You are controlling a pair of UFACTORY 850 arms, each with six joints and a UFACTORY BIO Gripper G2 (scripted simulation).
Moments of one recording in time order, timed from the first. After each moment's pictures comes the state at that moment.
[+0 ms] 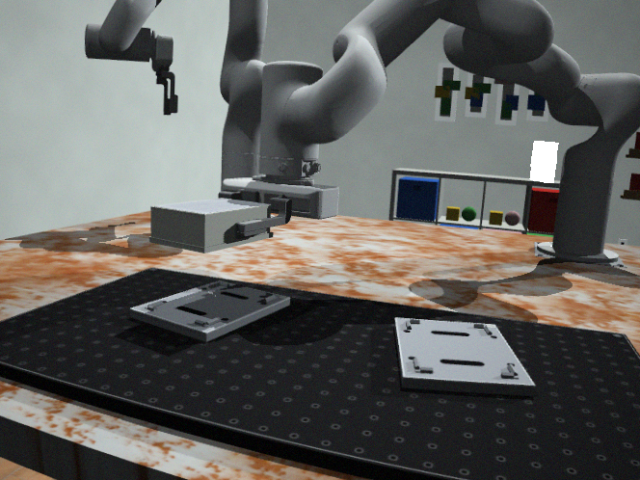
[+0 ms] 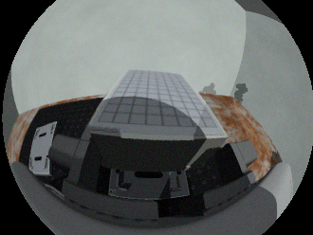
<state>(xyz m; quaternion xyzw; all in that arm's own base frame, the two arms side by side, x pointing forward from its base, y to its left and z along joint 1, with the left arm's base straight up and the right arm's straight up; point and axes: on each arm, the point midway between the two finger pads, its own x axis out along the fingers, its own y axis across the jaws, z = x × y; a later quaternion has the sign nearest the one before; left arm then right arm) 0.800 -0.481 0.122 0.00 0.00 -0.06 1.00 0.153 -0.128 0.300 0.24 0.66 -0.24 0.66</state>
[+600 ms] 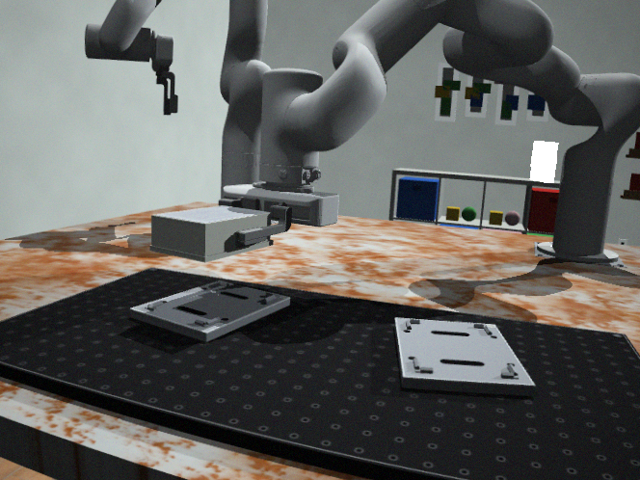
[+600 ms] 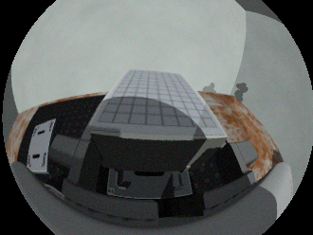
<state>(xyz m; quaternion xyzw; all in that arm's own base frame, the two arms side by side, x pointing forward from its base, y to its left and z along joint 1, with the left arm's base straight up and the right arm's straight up) 0.800 -0.480 0.112 0.00 0.00 -0.06 1.00 0.153 -0.128 0.300 0.24 0.66 -0.24 0.66</state>
